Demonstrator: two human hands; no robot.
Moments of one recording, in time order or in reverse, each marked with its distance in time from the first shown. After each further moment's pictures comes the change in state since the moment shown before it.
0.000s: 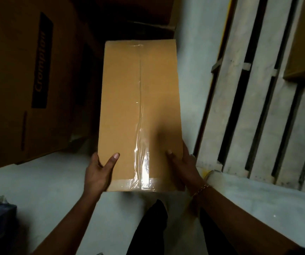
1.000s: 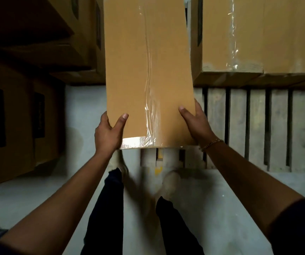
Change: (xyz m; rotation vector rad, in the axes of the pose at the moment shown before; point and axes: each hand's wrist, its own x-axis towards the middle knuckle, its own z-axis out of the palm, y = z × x) left_hand -0.177 0.307 0.200 0.142 0.030 0.429; right_hand -0.079 -0.172 -0.353 0.000 0.265 -0.238
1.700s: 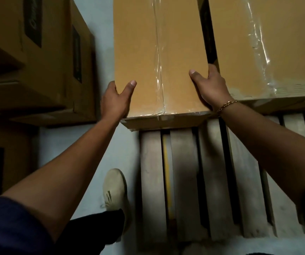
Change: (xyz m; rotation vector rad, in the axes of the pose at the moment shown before) left_hand 0.301 0.058 0.144 0.014 0.006 0.231; right_hand 0.311 -0.026 0.000 -0.340 0.289 -0.216
